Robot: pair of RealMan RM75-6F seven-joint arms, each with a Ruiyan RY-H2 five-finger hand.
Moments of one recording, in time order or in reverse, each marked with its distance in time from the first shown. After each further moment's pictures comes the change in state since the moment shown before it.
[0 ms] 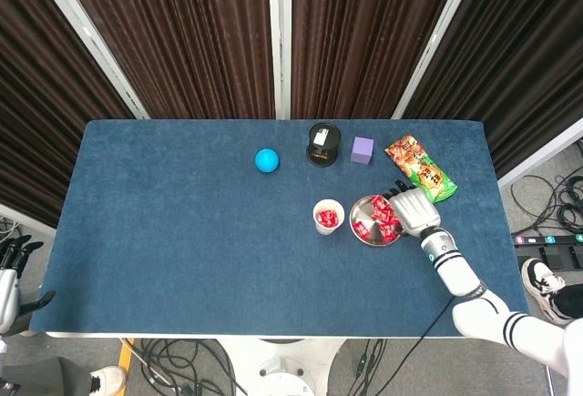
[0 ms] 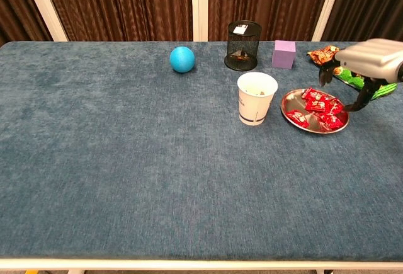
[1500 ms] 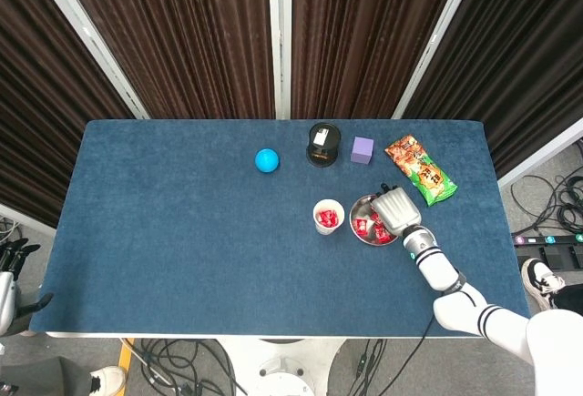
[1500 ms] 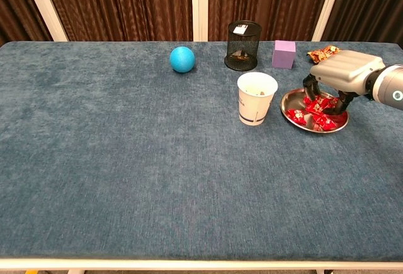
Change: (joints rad) left arm 0.007 -0.015 0.001 0.035 -0.010 -0.008 -0.046; right arm 0.044 -0.124 -0.006 0.141 -0.028 -0.033 -0.093
